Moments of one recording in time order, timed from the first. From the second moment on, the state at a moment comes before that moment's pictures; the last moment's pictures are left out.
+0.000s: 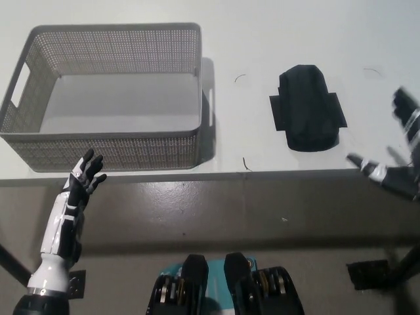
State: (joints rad) left_arm -0.08 0.17 0.06 -0.07 -0.03 -0.22 -0.07; right_arm -0.34 -0.24 -0.13 0.02 0.02 -0.18 0.08
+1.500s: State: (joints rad) left_arm -0.04 0.16 0.05 -0.10 -0.05 -0.22 -0.08; right_arm -1.08 -0.17 -0.20 1.39 0.08 -0.29 0.04
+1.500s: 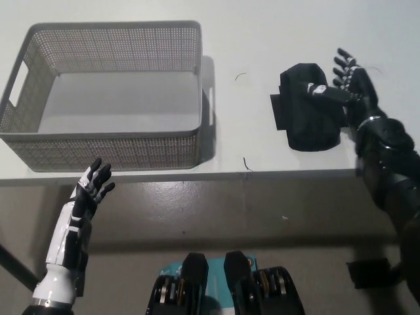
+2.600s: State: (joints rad) left_arm -0.05 0.16 0.06 -0.10 -0.05 -0.22 -0.08; right_arm -1.09 0.09 -0.25 1.35 0.17 -0.31 0.05
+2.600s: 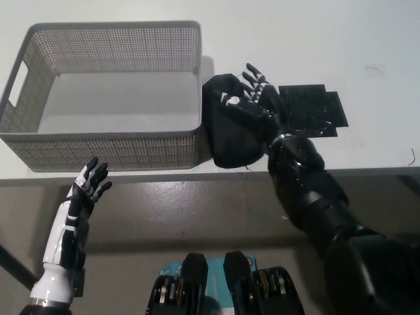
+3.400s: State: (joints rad) left_arm -0.05 0.16 0.06 -0.10 -0.05 -0.22 -0.08; right_arm -1.08 0.09 -0.11 1.26 0.12 -0.36 0.00
